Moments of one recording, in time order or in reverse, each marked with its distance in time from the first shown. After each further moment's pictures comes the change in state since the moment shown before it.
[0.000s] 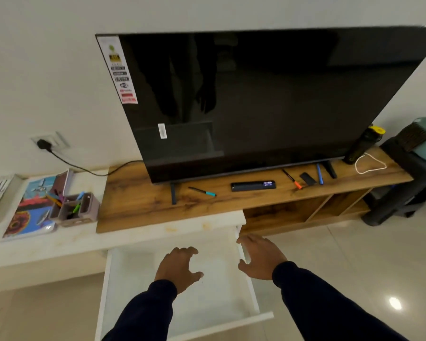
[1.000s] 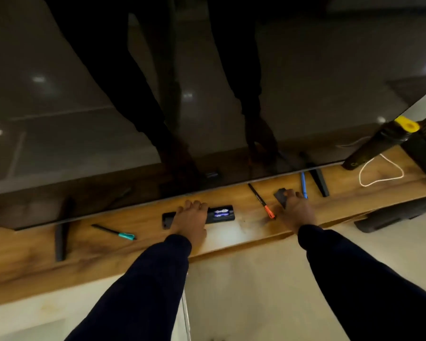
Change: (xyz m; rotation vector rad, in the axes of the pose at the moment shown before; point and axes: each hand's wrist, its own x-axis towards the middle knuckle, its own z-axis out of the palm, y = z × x) left_hand 0.411 0.213 0.052 0.436 -0.038 0.146; right_hand 0.240 0.394 -0.071 0.257 0.220 0.582
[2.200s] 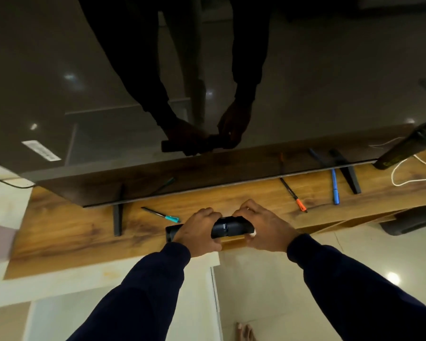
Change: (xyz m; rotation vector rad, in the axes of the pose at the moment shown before) left_hand -0.101 -0.065 -0.018 -0.383 0.067 0.149; right_hand -0.109 -0.129 0.024 -0.035 -0.380 -0.763
